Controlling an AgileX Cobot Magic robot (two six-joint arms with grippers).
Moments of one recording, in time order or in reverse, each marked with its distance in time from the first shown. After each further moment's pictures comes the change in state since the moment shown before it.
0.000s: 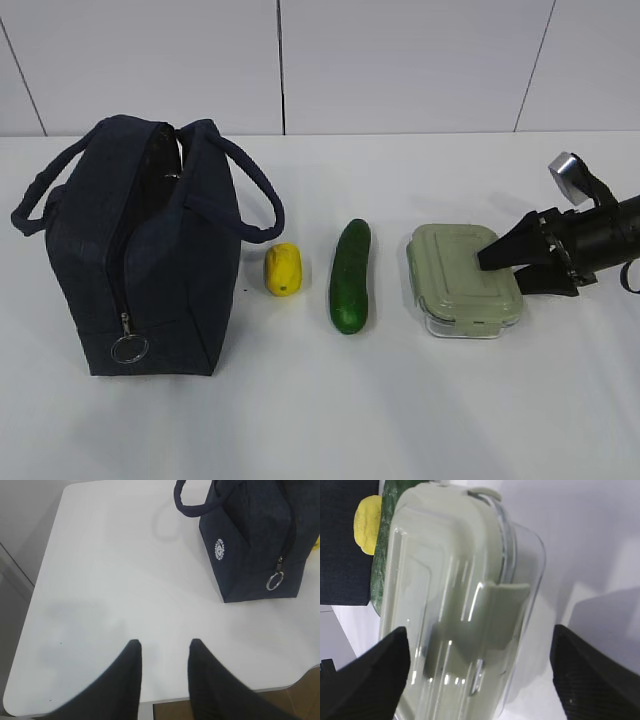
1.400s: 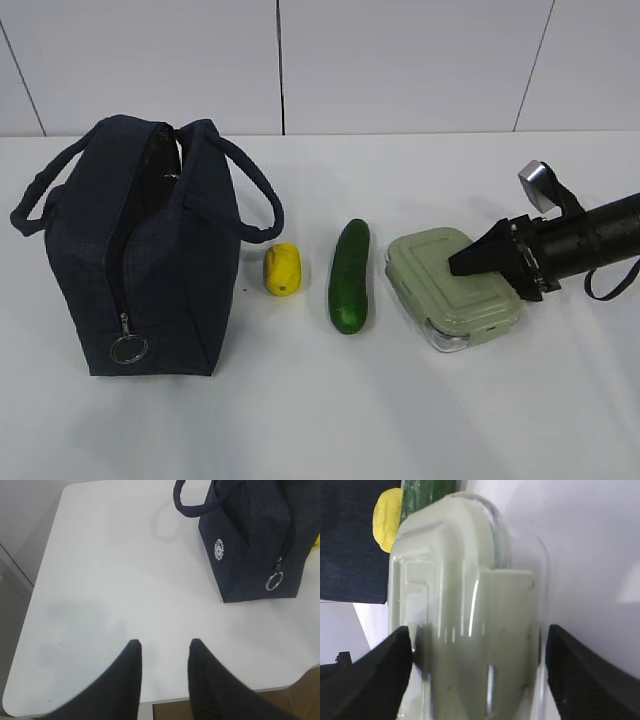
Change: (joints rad) left arm 0.000 0.000 0.000 0.000 0.000 0.000; right arm 0.065 0.056 -0.009 0.060 0.022 -0.050
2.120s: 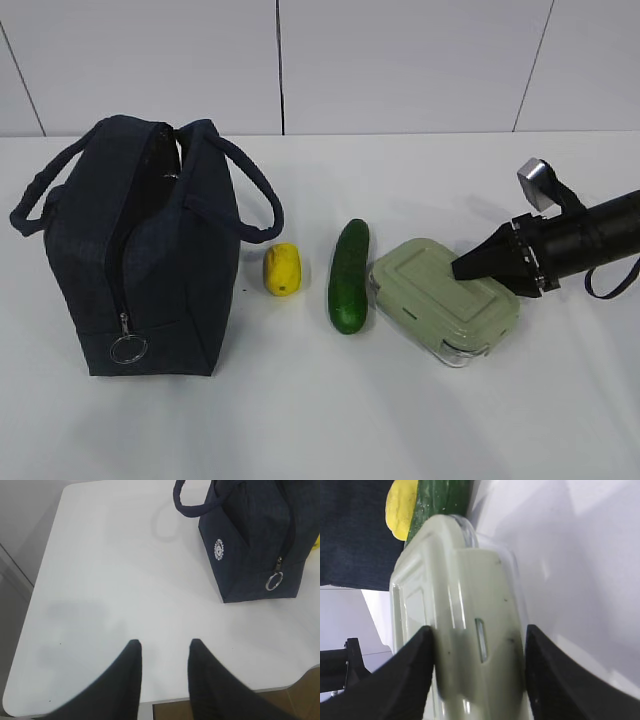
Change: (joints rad) left arm 0.000 0.000 0.000 0.000 0.000 0.000; right arm 0.000 -0.002 -0.008 -0.025 0.036 0.014
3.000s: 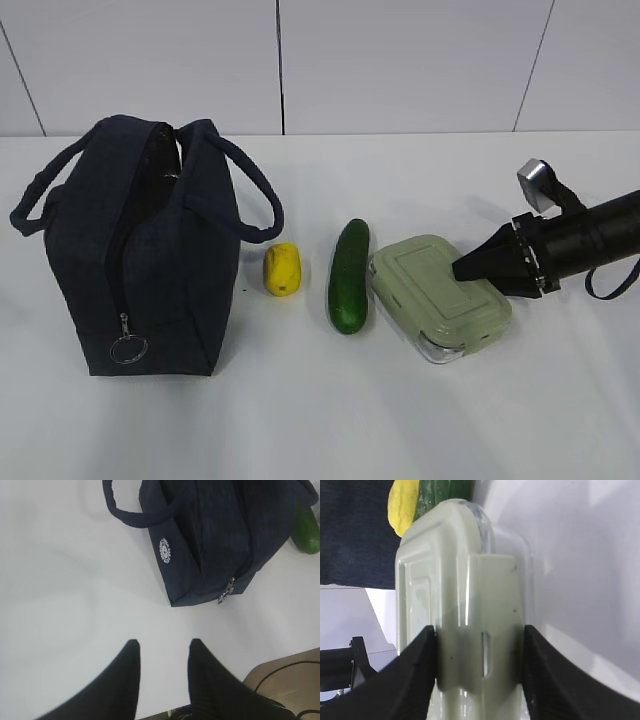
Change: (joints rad) left arm 0.000 0.711 -0.204 -0.233 -0.158 0.159; right arm 0.000 -0.001 0.000 -0.003 0.009 0.011
